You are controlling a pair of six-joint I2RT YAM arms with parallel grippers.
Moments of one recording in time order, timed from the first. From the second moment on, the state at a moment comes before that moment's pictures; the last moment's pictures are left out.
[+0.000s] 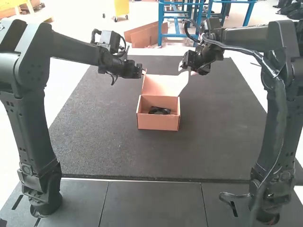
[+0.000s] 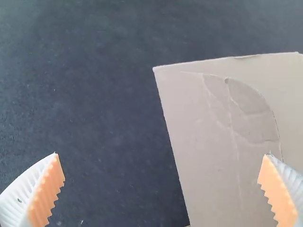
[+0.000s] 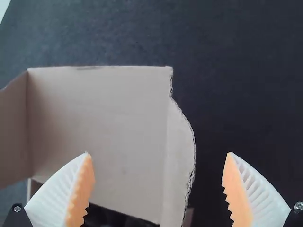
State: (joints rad) left arm -0.29 1.82 1.33 -0.14 0.17 -0.11; right arm 0.32 1.91 1.60 -0.52 -0.22 0.30
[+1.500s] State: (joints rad) left arm -0.29 1.82 1.33 -0.16 0.18 -0.11; right arm 0.32 1.95 1.61 -0.54 -0.23 0.30
